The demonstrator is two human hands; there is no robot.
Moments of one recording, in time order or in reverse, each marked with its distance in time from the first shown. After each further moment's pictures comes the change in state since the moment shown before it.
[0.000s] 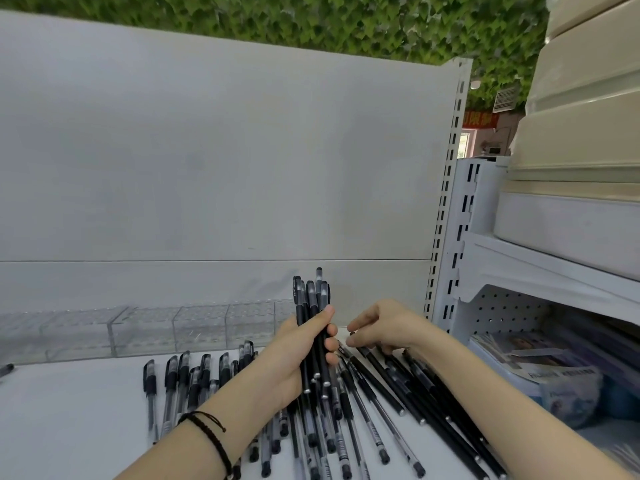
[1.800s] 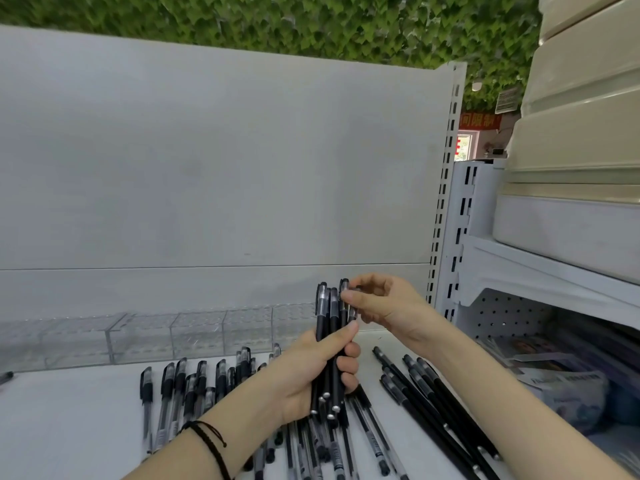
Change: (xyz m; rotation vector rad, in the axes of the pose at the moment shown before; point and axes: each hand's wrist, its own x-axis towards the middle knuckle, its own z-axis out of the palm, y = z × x) left_hand -0.011 -0.008 0.013 -0.012 -0.228 -0.137; right_hand -0.014 -0.016 -0.009 0.706 0.052 -0.310
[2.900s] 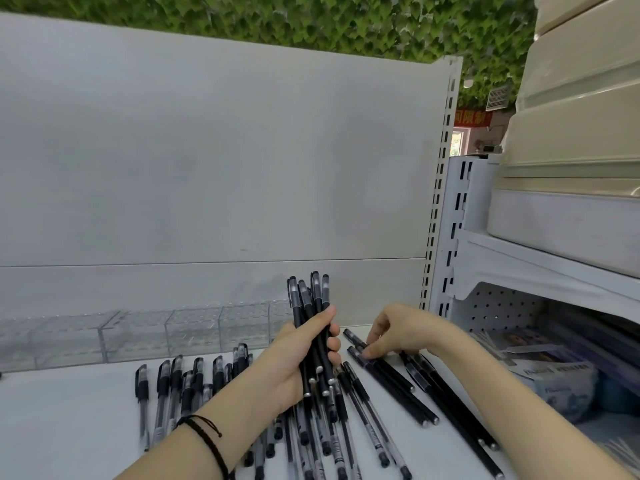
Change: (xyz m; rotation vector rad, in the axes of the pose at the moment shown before) left_hand 0.005 0.007 -0.011 -0.067 0.175 0.052; right_hand 0.002 0.014 -0.026 -0.971 -0.161 0.364
